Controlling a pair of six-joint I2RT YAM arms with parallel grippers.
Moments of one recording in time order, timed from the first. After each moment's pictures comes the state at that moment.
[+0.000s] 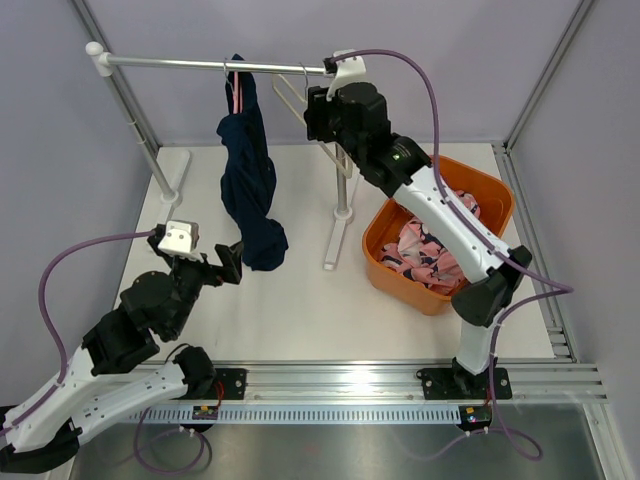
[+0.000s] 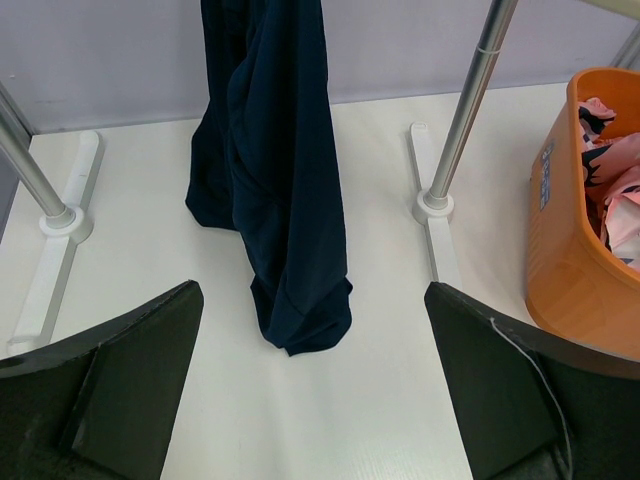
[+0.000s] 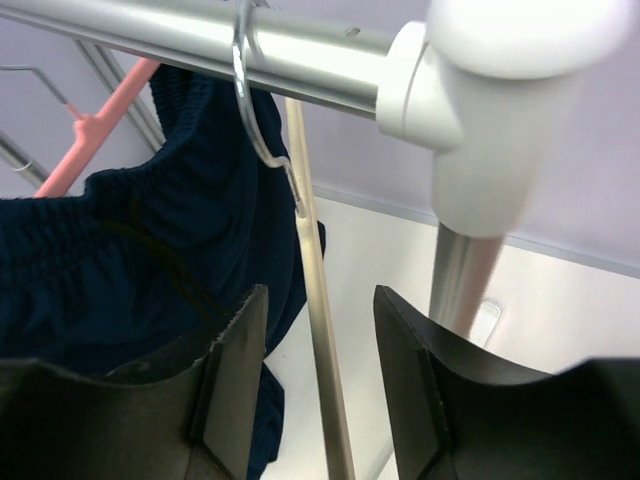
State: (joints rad) left arm -0.95 0.45 0.86 -0.51 -0.71 -0.13; right arm 0.73 1.89 2.17 -0.42 0.31 0.17
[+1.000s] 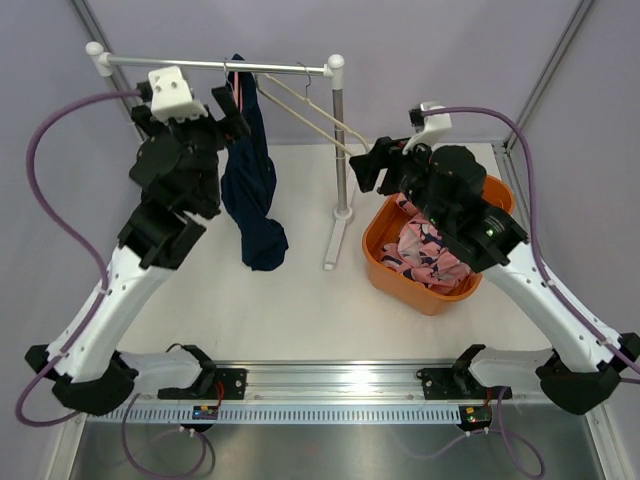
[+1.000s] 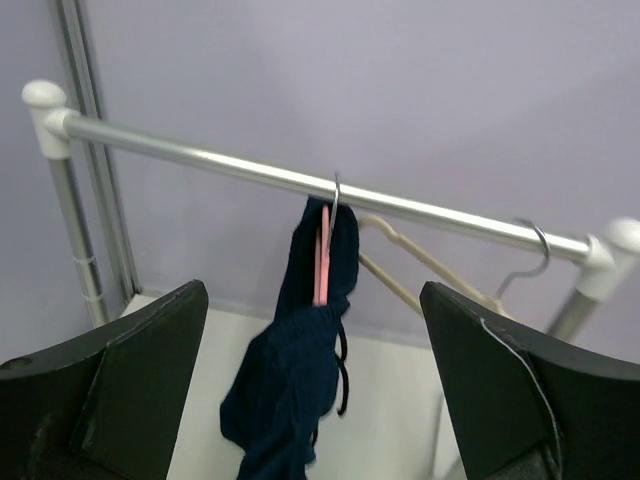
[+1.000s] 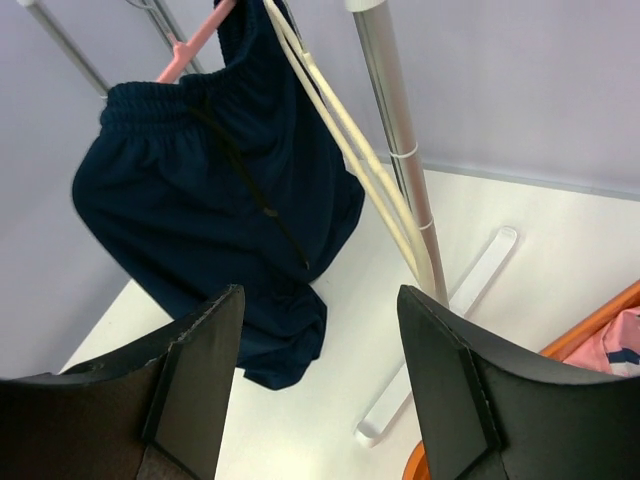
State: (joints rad) left arm -0.71 1.16 1.59 -0.12 -0.82 0.06; right arm 0.73 1.24 1.51 -0.33 0.22 0.30
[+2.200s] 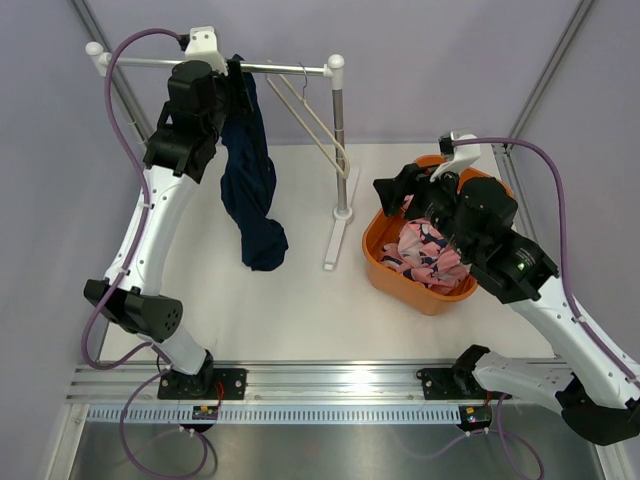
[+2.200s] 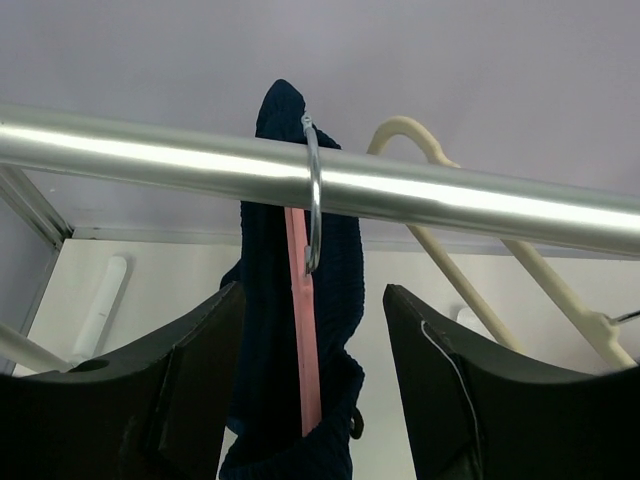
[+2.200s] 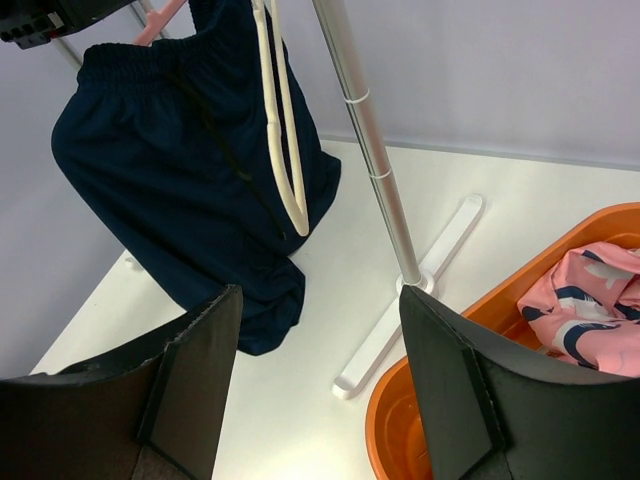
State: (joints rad) left arm -0.31 1.63 2.02 -0.52 -0.27 -0.17; right arm 0.73 1.01 1.34 -0.39 0.26 0.30
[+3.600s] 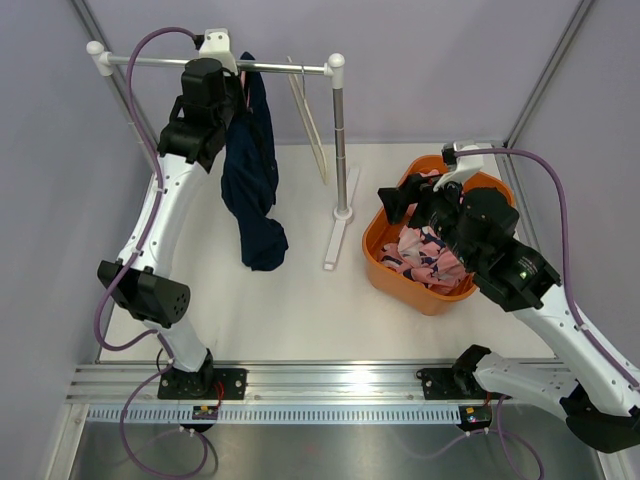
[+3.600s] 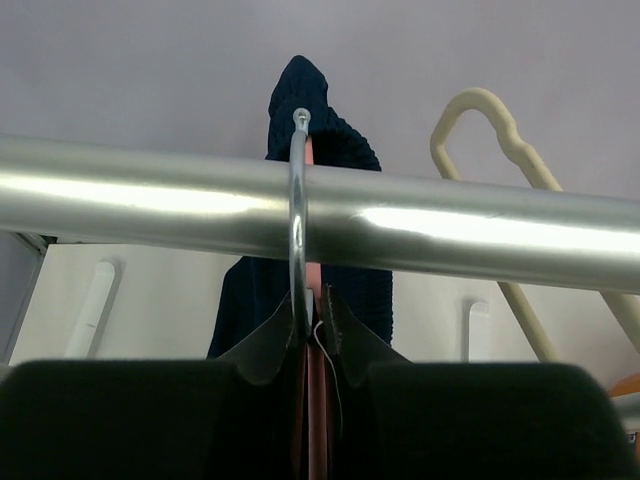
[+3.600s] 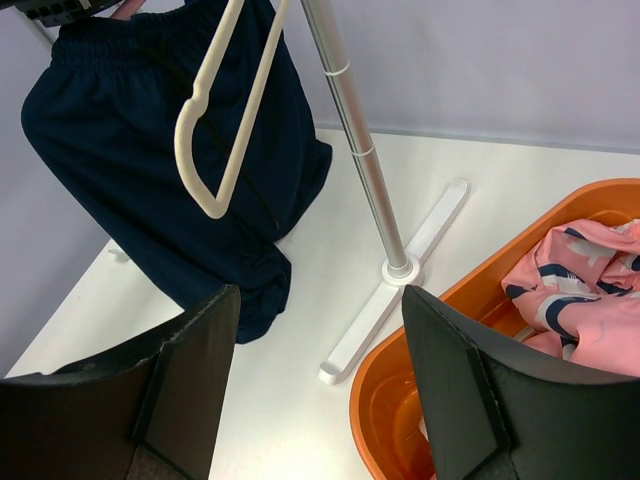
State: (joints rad) left arm -0.28 1.74 2.05 -0.50 -0.22 -0.14; right arm 0.73 0.95 1.26 -0.39 0.28 0.30
